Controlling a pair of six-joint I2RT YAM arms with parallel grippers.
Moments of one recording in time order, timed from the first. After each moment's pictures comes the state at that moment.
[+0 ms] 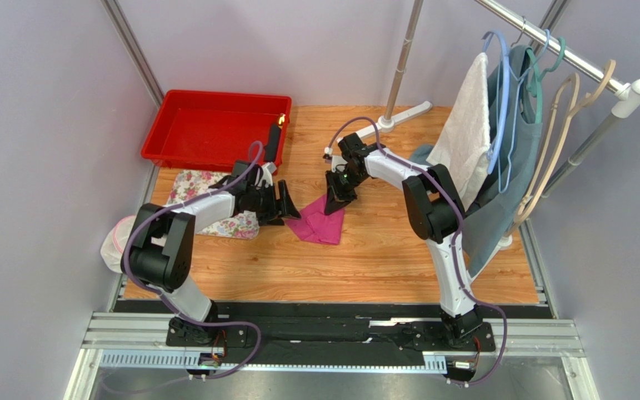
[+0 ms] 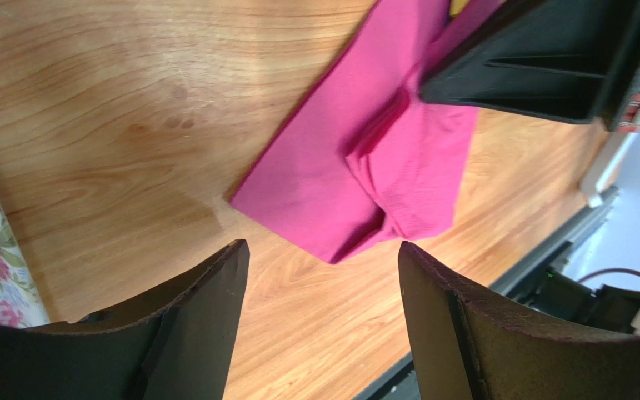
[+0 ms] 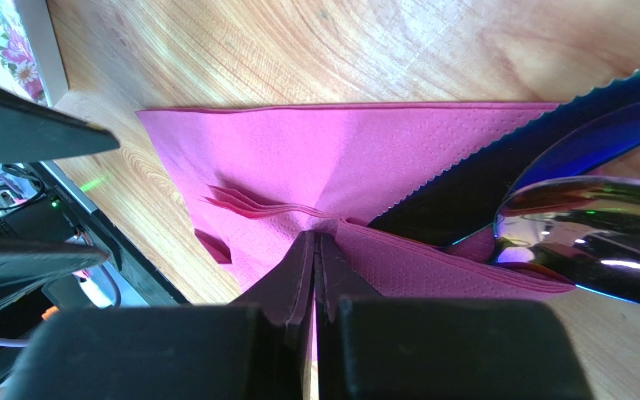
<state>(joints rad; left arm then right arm) -0.29 1.64 0.88 -0.20 0.52 -0.52 0.50 2.29 1.75 -0.73 -0.60 0.25</state>
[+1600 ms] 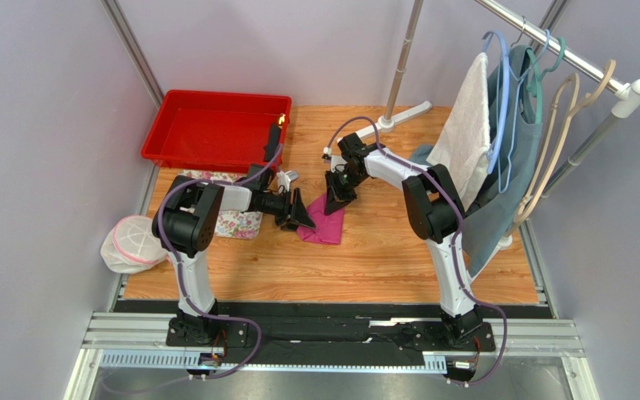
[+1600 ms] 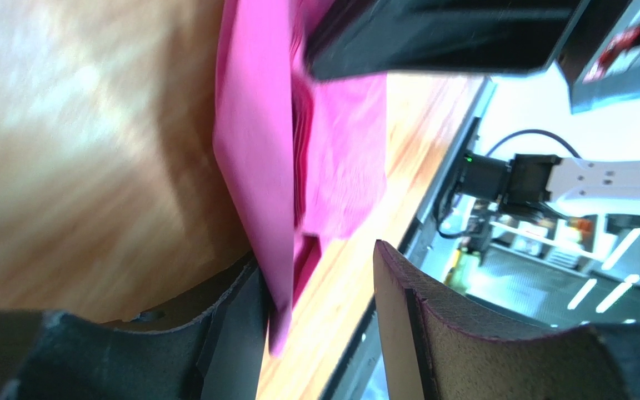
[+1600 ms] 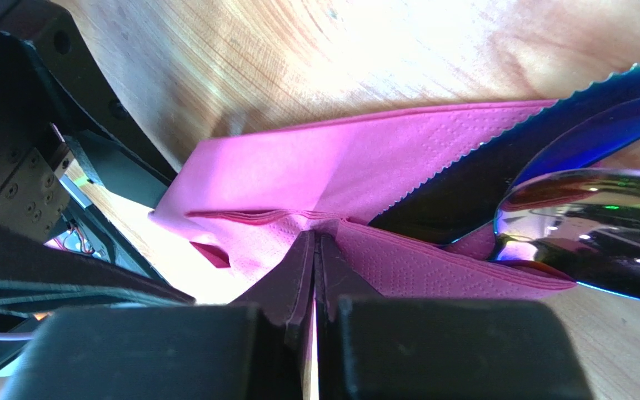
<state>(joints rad) -0.32 1.96 0.99 -0.06 0.96 -0.44 0.50 2.29 1.75 -0.73 -0.60 0.22</state>
